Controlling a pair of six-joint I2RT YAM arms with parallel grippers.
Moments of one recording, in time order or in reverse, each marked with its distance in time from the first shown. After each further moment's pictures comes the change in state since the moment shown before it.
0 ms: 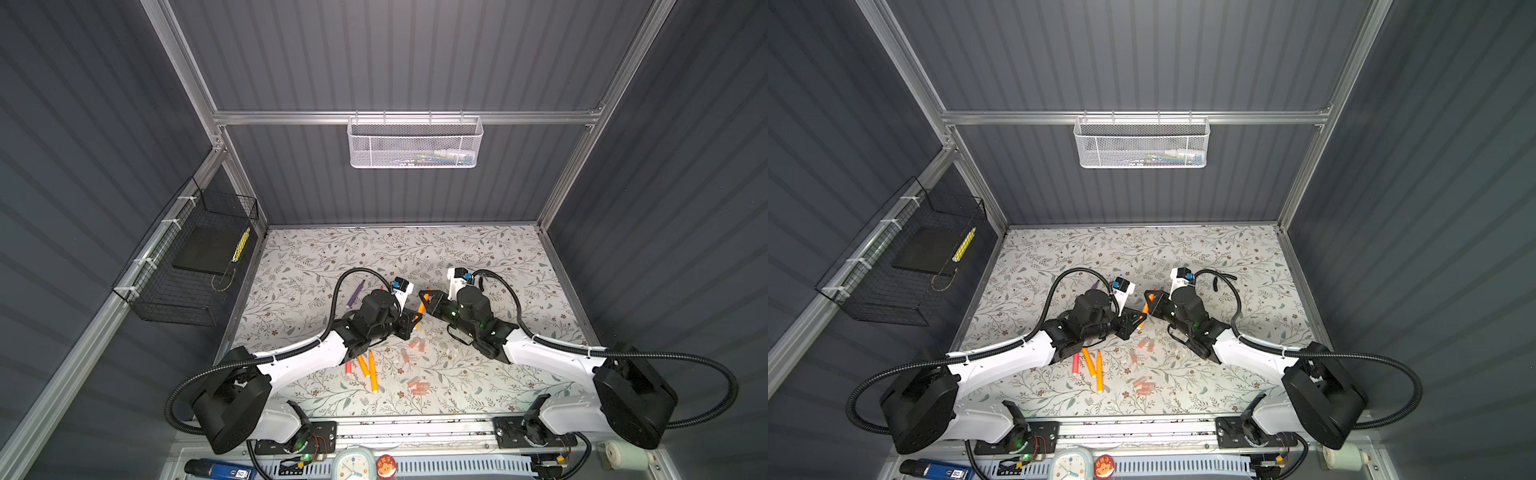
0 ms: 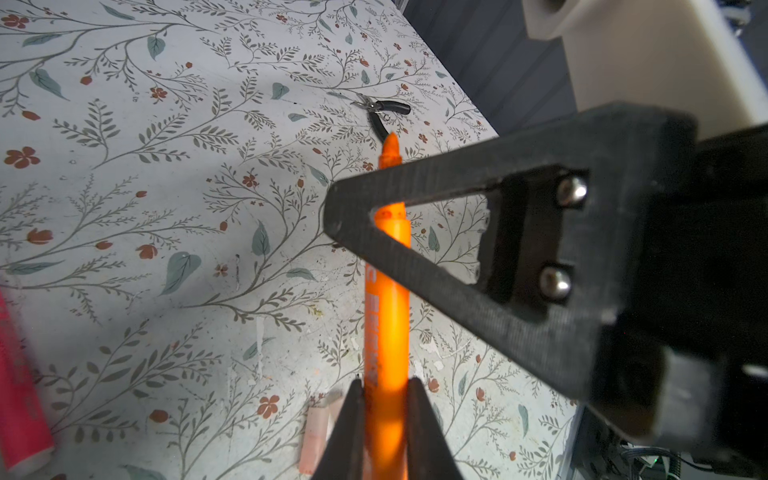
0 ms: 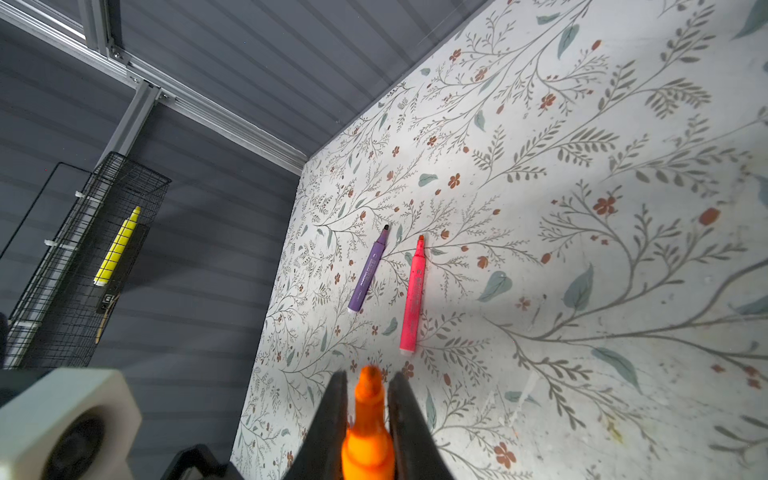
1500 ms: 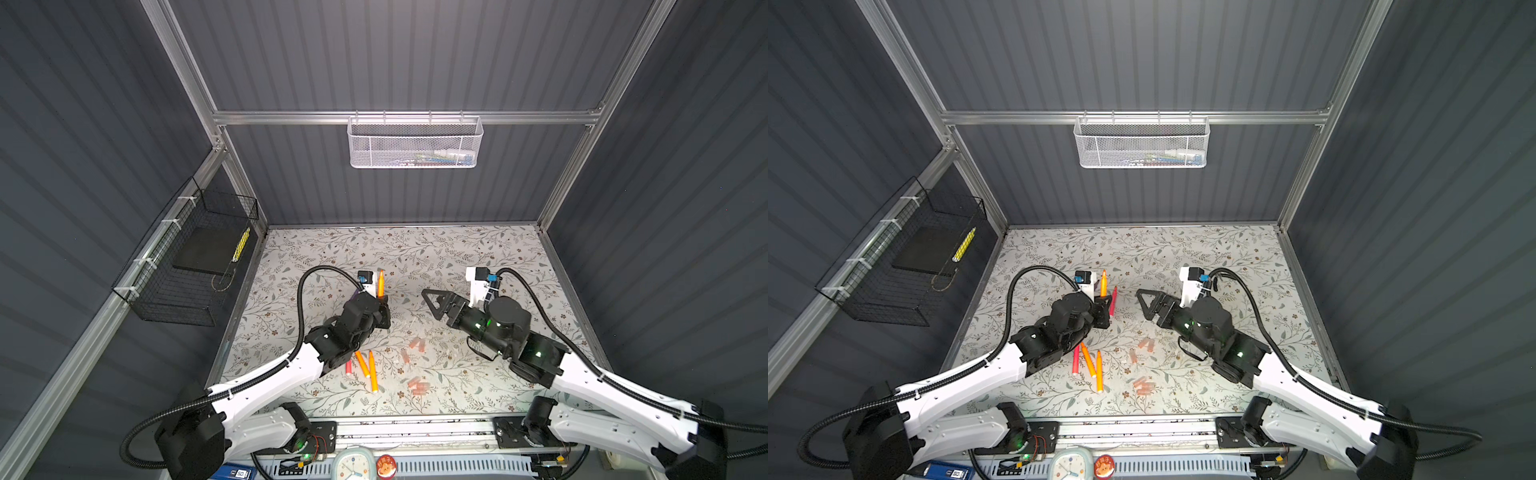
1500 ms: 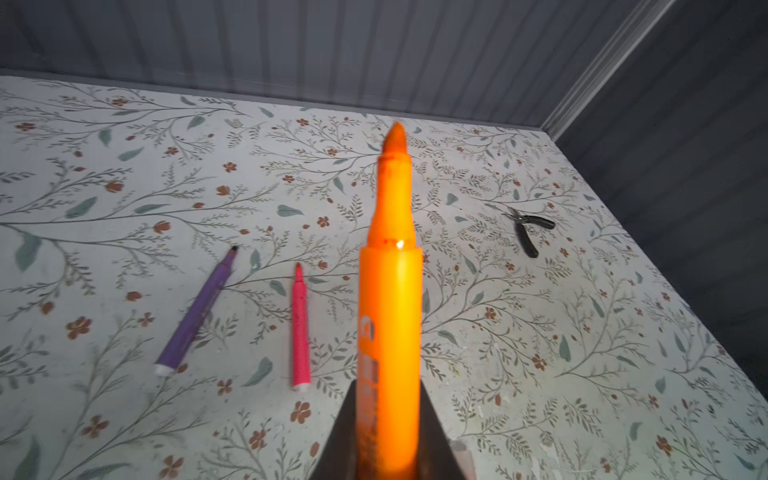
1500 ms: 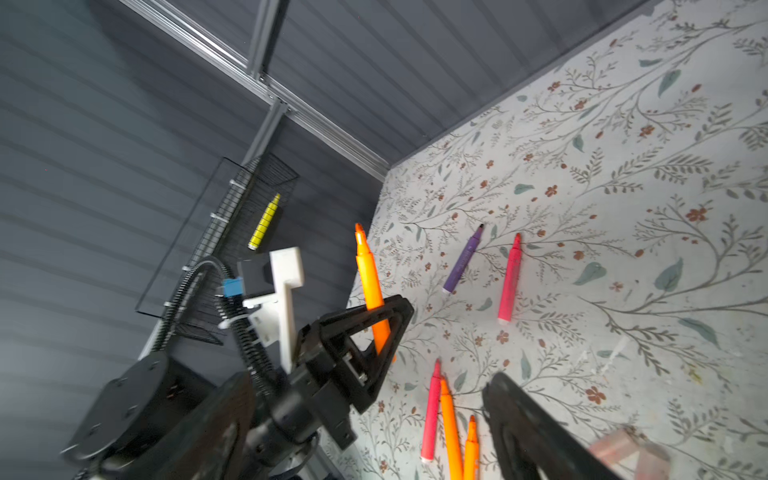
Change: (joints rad) left arm 0.002 -0.255 -0.032 -0.200 -0.554 -0.065; right arm 0.167 -0.464 0.088 -0.357 0.100 0.016
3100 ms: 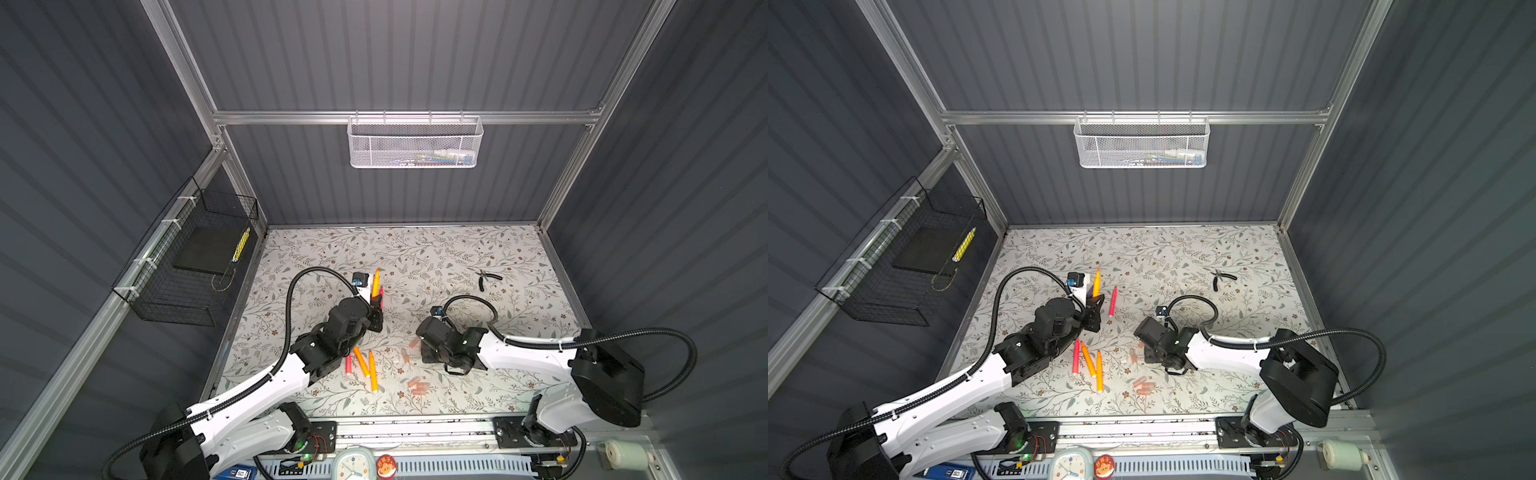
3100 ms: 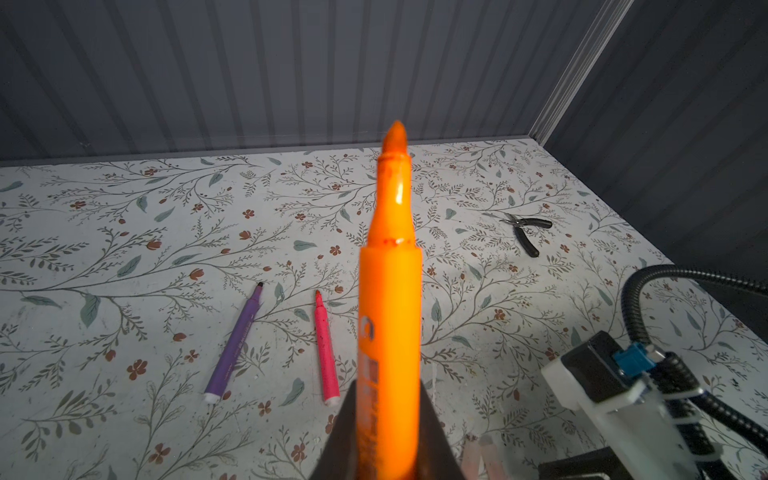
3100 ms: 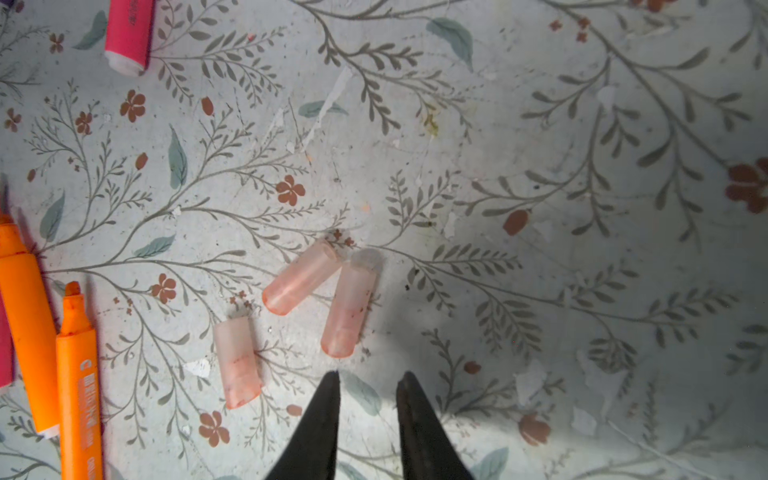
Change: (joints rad) left arm 0.006 -0.119 -0.046 0.022 0.024 0.164; right arm 0.098 0.626 0.063 -0.404 0.112 -0.093
